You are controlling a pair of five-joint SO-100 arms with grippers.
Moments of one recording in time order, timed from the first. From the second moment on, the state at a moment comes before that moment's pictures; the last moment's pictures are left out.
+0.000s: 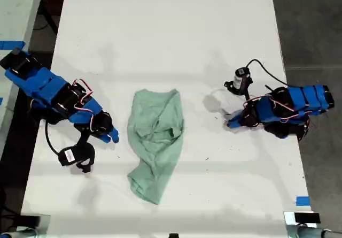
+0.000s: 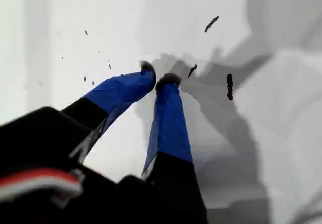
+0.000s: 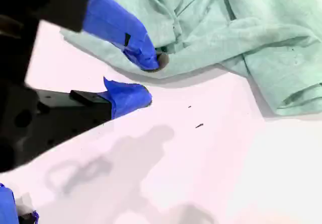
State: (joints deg) arm 0 24.2 115.2 102.7 79.8 -33.3; arm 1 -5.6 200.0 174.0 81.3 -47.2
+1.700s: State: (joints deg) arm 0 15.9 85.9 78.8 78.9 -1.1; arm 1 -18.5 97.0 85.0 71.9 -6.8
